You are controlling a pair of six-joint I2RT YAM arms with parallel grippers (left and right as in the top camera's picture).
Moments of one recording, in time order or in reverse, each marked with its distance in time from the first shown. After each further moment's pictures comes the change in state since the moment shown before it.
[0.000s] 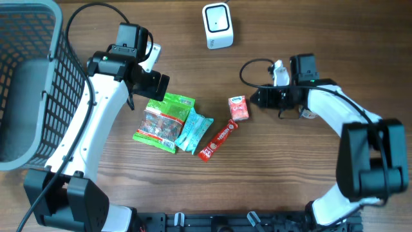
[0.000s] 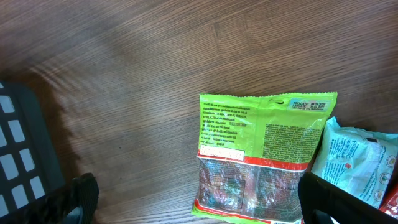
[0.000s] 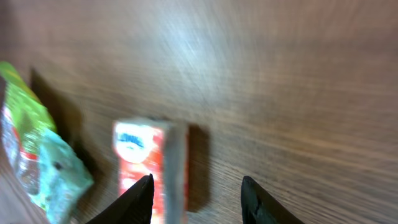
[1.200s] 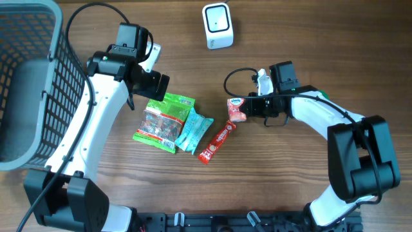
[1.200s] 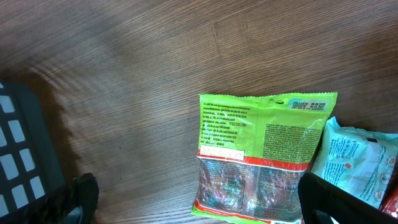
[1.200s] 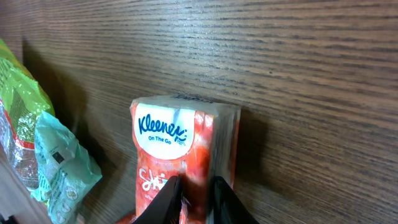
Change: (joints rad) left arm 0.000 0.000 0.000 0.000 0.000 0.000; right arm 0.134 0.035 -0.065 0.080 0.016 0.113
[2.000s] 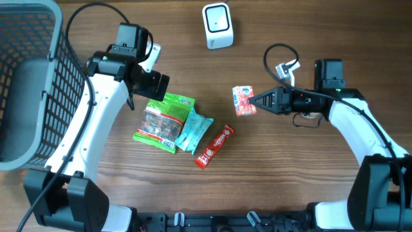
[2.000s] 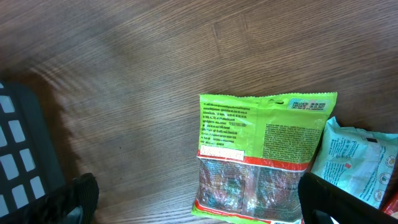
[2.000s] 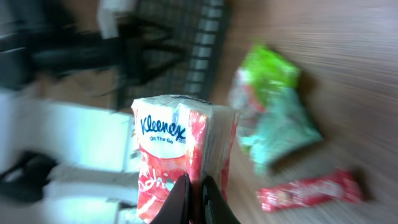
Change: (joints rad) left arm 0.000 0.000 0.000 0.000 0.000 0.000; right arm -0.248 -0.229 -0.021 -0.182 -0.843 -0.173
